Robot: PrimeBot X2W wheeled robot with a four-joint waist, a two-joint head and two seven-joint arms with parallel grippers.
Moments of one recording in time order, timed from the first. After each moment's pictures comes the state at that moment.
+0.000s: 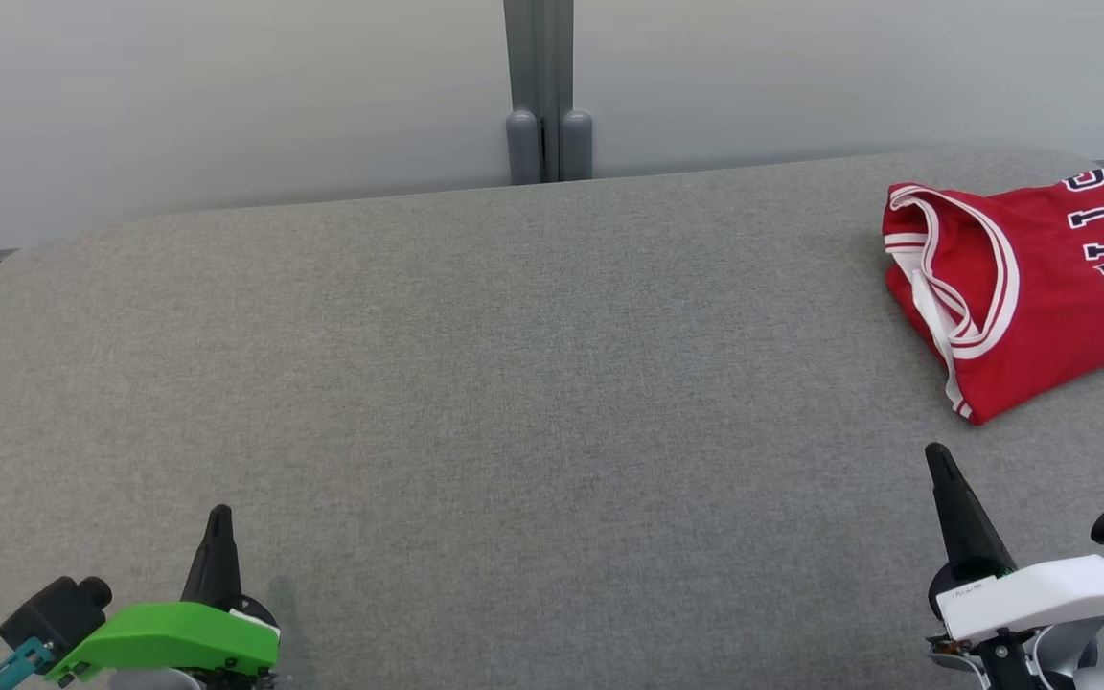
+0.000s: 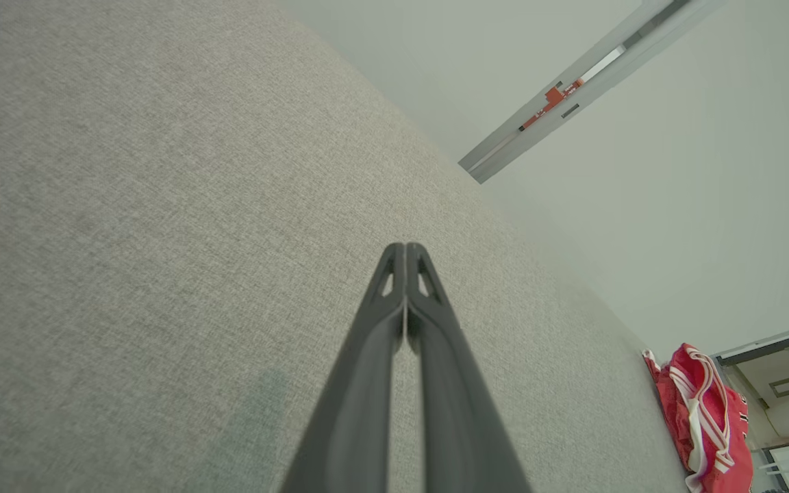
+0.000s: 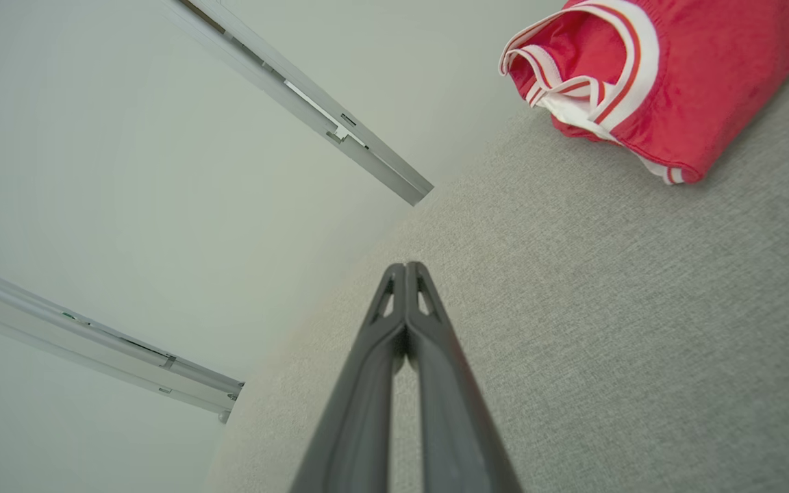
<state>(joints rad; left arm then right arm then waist) -0.01 0.14 -0.08 0.23 -0.95 0.02 -0.08 0.07 -0.12 0.01 0.03 0.95 0.13 -0.05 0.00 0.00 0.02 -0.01</state>
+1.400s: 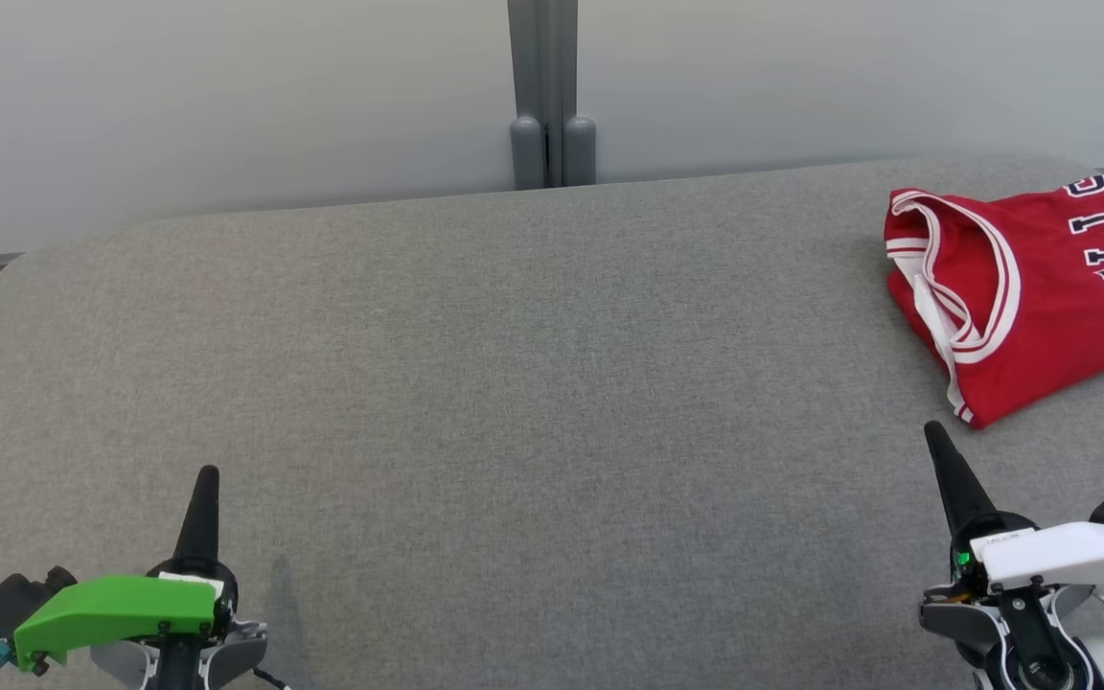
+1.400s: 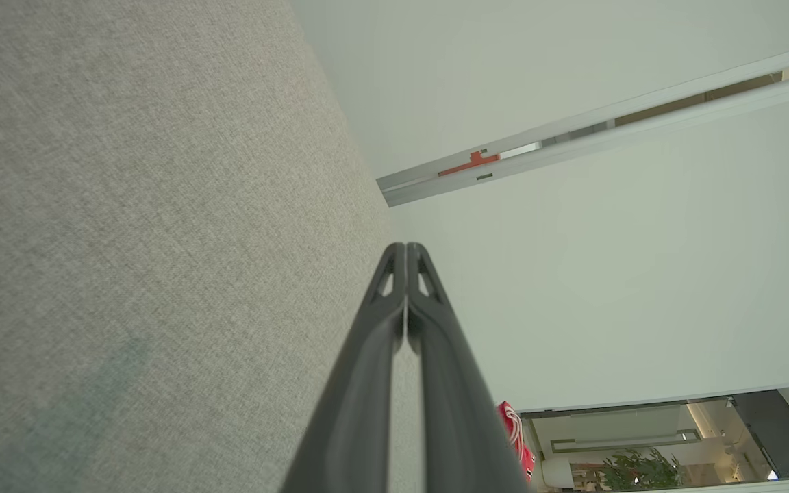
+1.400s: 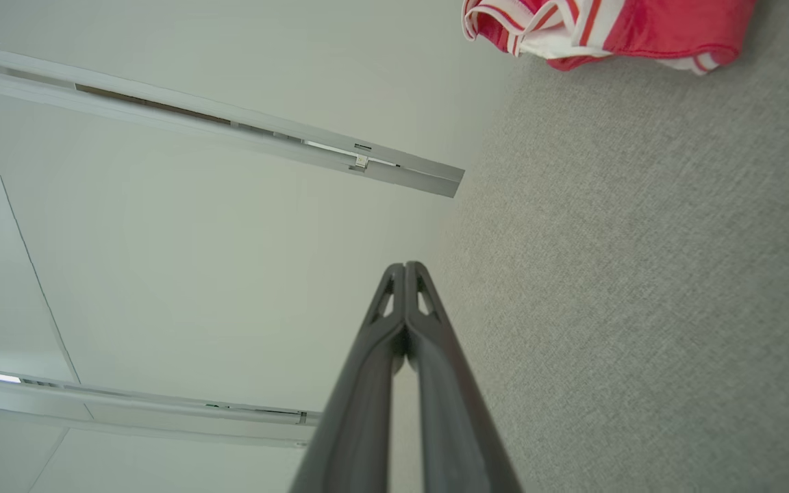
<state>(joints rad) -0.07 0.09 0.03 0.23 -1.35 -0.06 0.03 -0.03 -0.13 0.01 0.16 1.40 0.13 -0.01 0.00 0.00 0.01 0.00</state>
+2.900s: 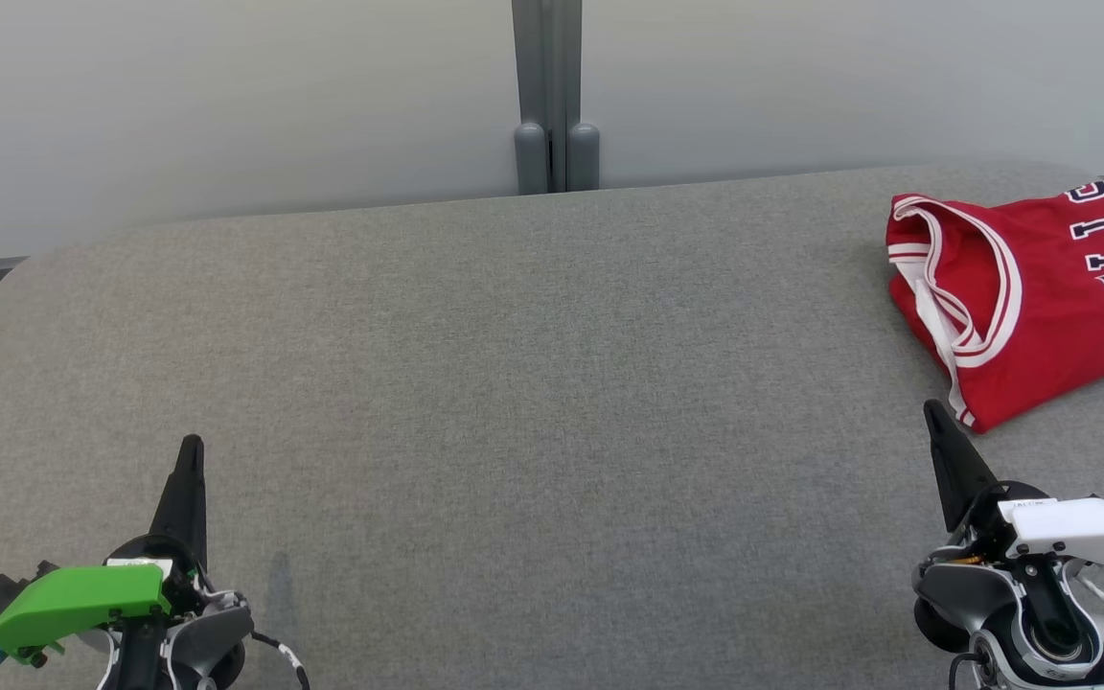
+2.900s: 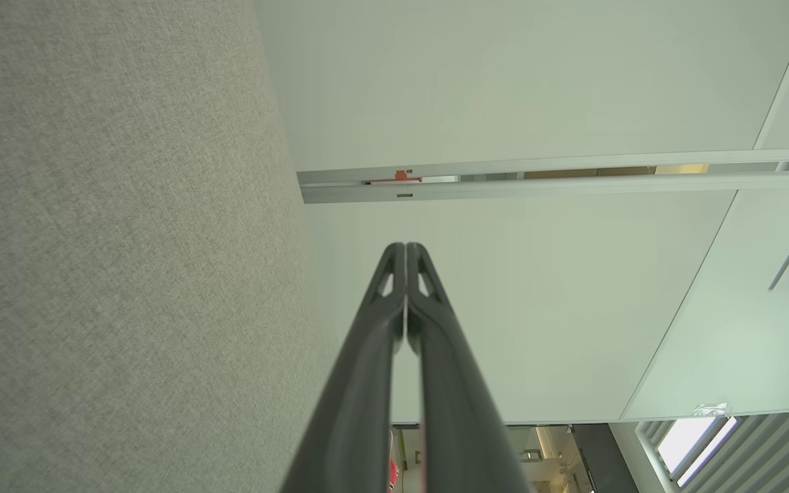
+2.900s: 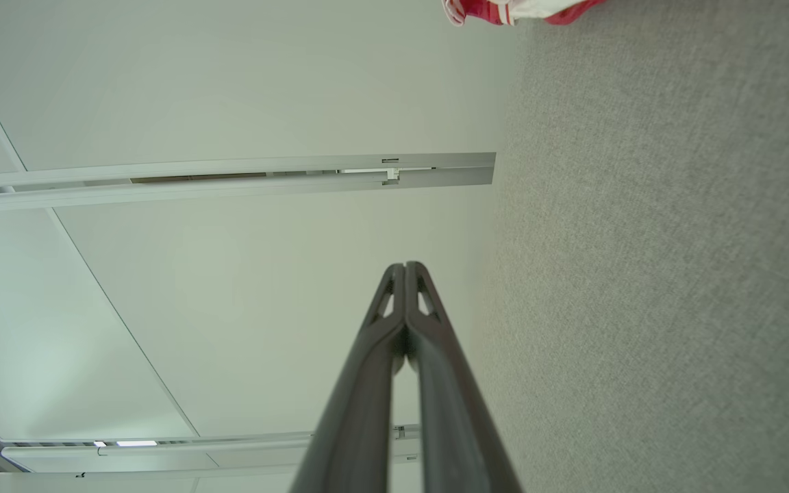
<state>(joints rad) -0.11 0.06 0.10 0.23 -1.62 -0.12 0.10 -0.11 -0.13 0.00 0.24 1.71 0.13 0.02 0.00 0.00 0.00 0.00</state>
